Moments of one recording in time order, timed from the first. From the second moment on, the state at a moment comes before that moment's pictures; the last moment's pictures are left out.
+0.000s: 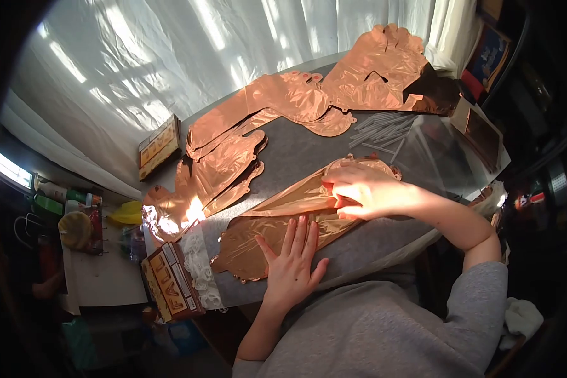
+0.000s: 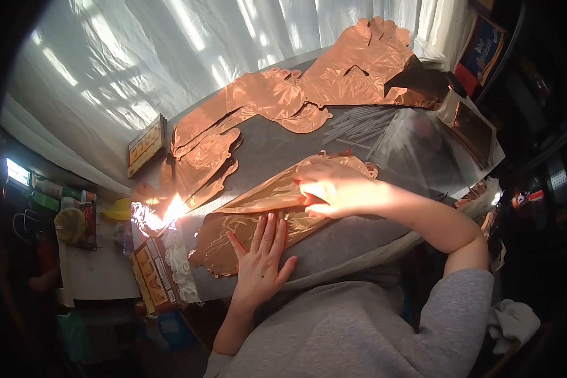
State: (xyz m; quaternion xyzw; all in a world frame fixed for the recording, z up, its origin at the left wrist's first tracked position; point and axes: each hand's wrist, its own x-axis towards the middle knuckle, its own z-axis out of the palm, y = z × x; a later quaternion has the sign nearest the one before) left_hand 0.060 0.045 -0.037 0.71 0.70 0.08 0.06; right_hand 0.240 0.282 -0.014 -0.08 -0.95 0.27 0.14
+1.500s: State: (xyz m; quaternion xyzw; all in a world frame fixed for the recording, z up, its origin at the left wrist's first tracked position) left_hand 0.011 0.058 -0.044 0.65 0.76 0.07 0.04; right_hand 0.258 0.263 -0.064 -0.08 -0.95 0.18 0.22
